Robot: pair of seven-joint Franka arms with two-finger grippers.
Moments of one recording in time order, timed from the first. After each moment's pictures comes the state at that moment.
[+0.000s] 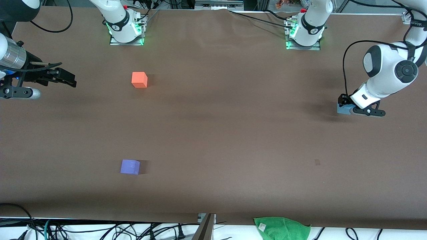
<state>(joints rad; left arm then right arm) 0.36 0.10 -0.21 -2.29 0.13 2.28 0.21 -0.03 0.09 0.10 -1.55 -0.01 1.51 0.10</state>
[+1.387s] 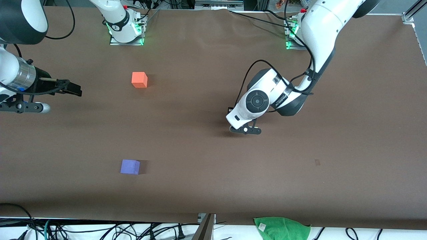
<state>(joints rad) -0.22 0.73 -0.46 -1.49 0.13 1.98 -0.61 -0.03 0.18 0.09 -1.53 -0.01 1.53 0.10</state>
